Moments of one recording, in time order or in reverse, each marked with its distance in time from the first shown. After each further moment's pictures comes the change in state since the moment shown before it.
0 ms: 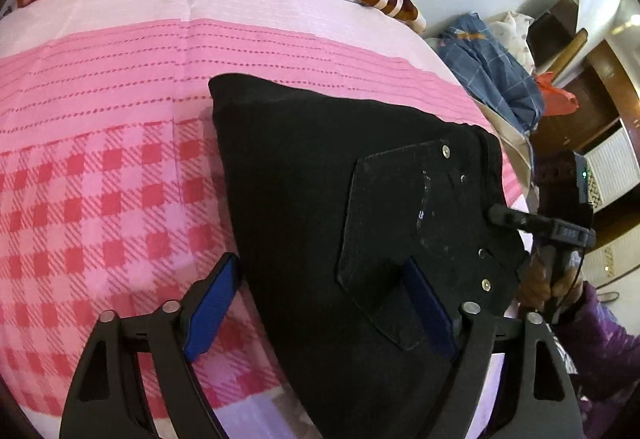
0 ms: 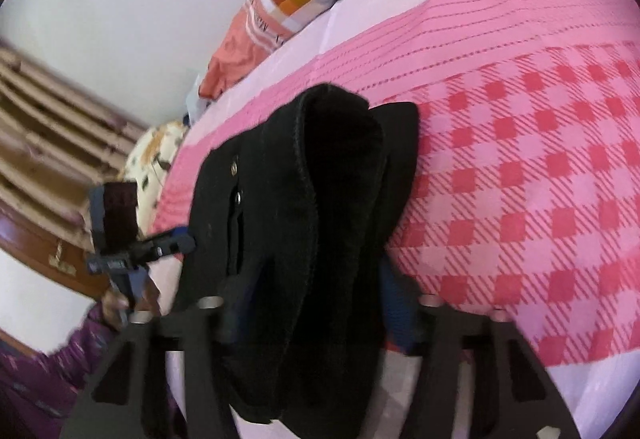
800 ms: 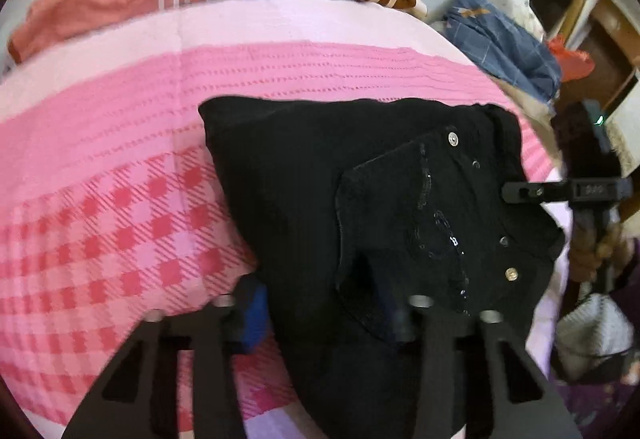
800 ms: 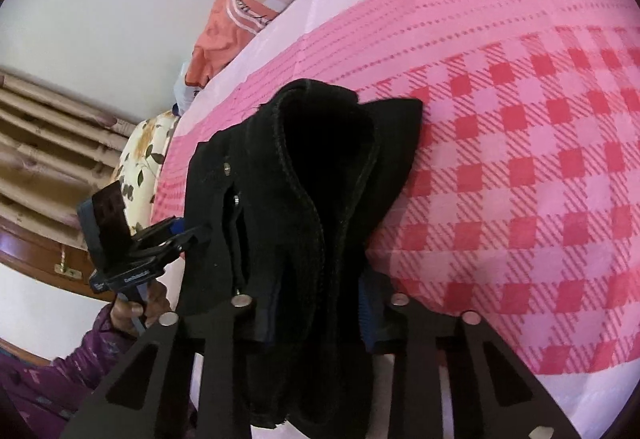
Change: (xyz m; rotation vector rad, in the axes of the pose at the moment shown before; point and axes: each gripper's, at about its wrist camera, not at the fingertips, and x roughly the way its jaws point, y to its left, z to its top) left arm 0.007 -0.027 -0.002 0.159 -0.040 0.175; right arm 0.004 0.003 0.007 0.061 0.077 -0.015
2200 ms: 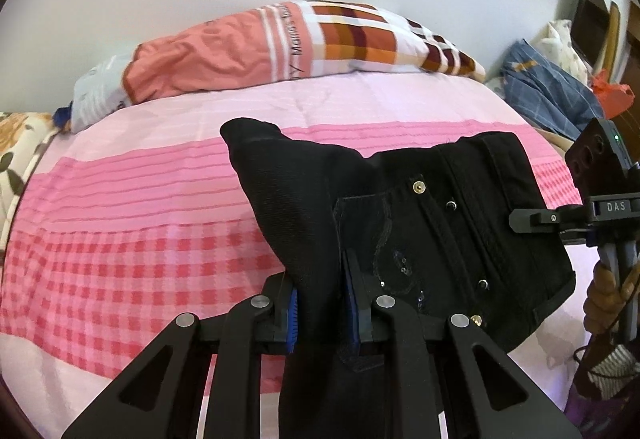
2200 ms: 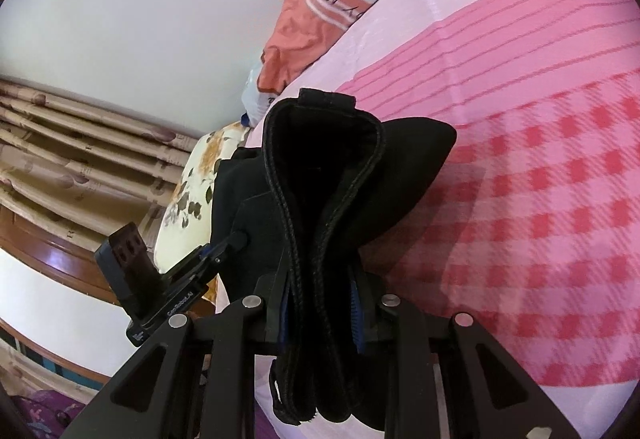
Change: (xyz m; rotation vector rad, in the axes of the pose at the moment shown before) left arm -0.095 0.044 -0.015 -0.083 -0.190 0.246; right arm 0.072 0.092 0.022 0.047 -0.021 0.256
